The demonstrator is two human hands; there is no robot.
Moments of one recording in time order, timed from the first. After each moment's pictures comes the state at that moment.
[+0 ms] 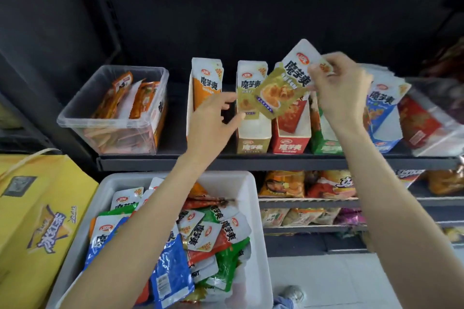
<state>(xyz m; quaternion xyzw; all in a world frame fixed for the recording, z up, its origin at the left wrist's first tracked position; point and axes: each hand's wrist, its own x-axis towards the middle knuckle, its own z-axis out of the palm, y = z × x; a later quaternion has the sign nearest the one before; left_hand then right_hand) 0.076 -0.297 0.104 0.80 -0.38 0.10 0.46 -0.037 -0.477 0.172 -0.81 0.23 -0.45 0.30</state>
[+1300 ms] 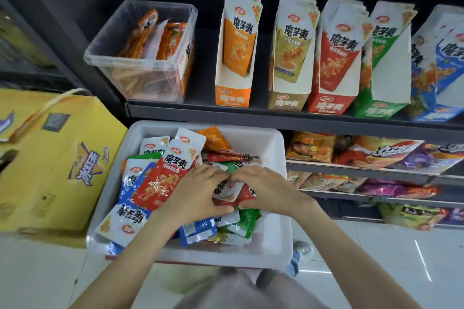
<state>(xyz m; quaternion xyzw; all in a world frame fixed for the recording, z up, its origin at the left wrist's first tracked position) 0.006 -0.156 -0.022 0.86 -0.47 -0.15 0.09 -0.075 -0.340 -0.014 -0.96 -0.08 0.15 0.20</state>
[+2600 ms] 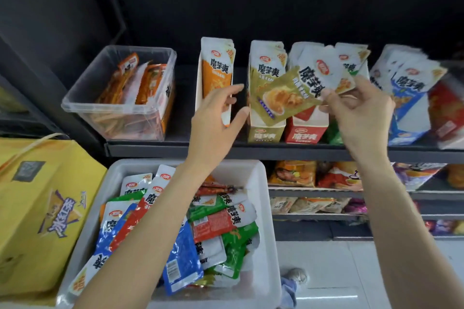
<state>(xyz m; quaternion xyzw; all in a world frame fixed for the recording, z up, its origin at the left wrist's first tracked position) 0.061 -0.274 0.095 0.76 -0.37 0.08 0.53 -0.064 -0.458 0.132 -0.78 0.26 -0.39 0.41</state>
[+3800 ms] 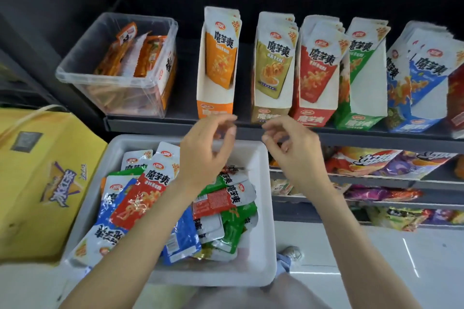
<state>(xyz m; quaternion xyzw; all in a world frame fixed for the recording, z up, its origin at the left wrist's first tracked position) 0.034 -0.243 0.037 0.76 -0.40 0.17 0.49 -0.070 -0.392 0.064 -0.90 0.13 -0.23 0.35</state>
